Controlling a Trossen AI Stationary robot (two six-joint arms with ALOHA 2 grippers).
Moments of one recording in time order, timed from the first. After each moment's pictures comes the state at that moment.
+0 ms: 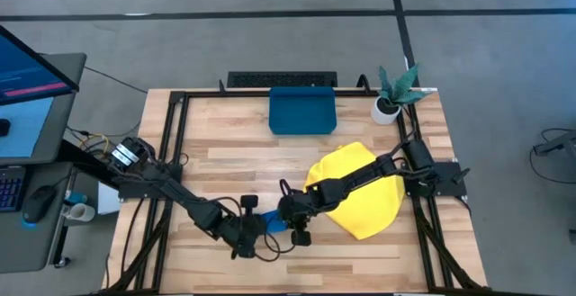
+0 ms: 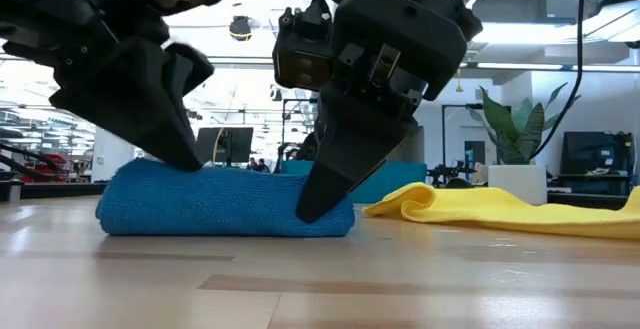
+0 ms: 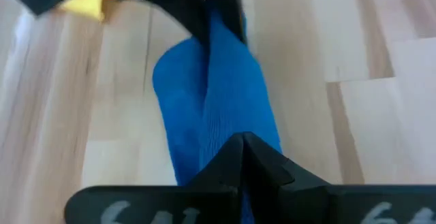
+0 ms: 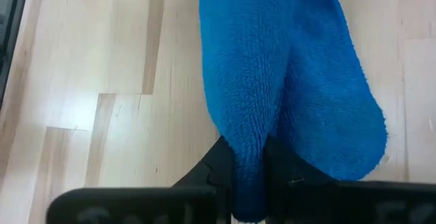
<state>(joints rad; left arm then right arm) -0.60 1.75 0.96 -0.23 -0.45 -0.41 0.30 2.11 1.31 -0.22 -0.18 0.26</state>
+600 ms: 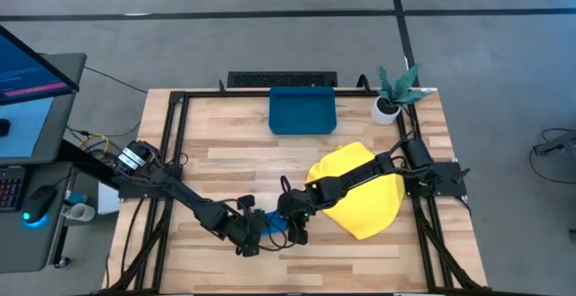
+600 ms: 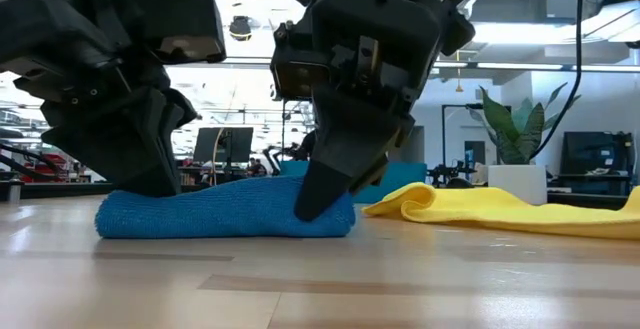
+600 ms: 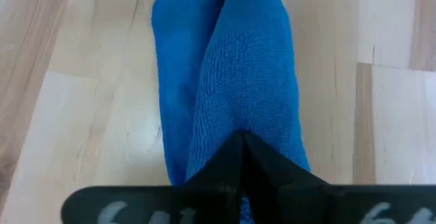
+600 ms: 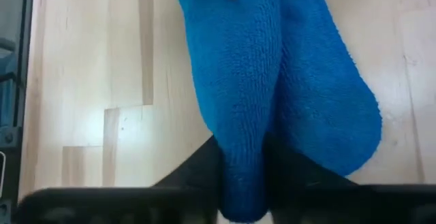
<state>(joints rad) -0.57 1.84 0.97 -0.32 -0.34 -0.67 0.28 2.11 1.31 -0.23 -0.22 0.39</state>
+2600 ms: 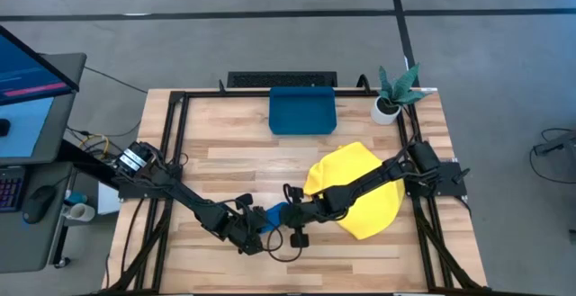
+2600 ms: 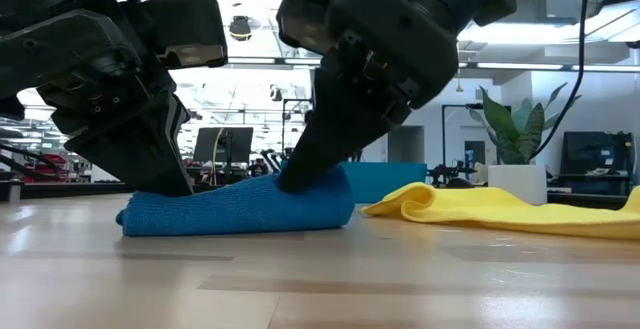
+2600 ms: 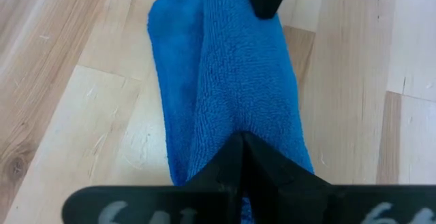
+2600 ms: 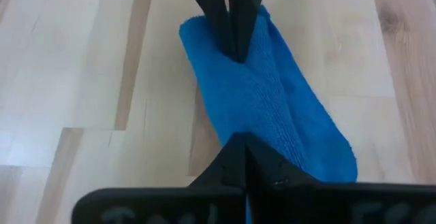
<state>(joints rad) -0.56 1.85 0.96 -0.30 -0.43 -0.76 0.36 2.05 1.29 -0.13 0.13 0.19</state>
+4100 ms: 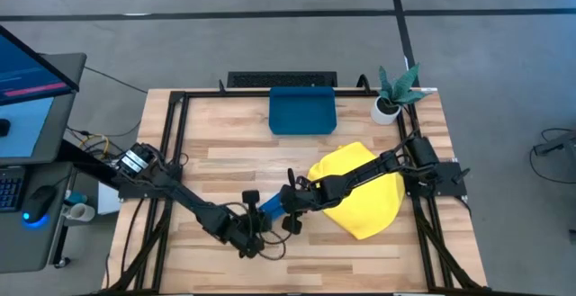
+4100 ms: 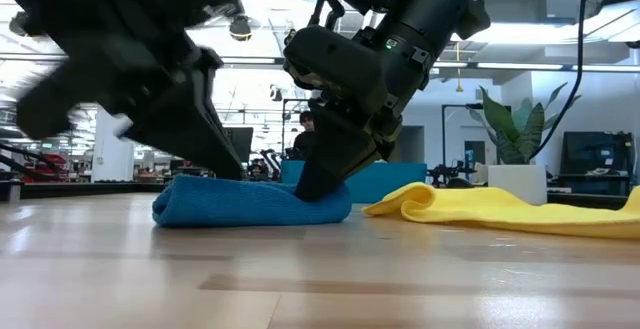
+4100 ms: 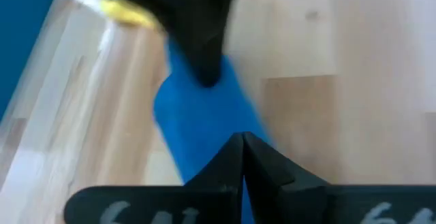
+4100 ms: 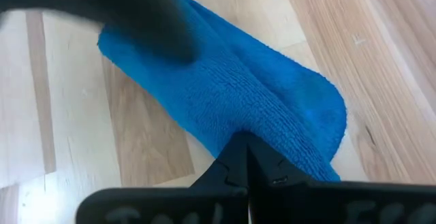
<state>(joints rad) -0.58 1.85 1.03 -0.28 -0.69 -0.43 0.27 2.05 1.29 -0.23 0.13 0.50</state>
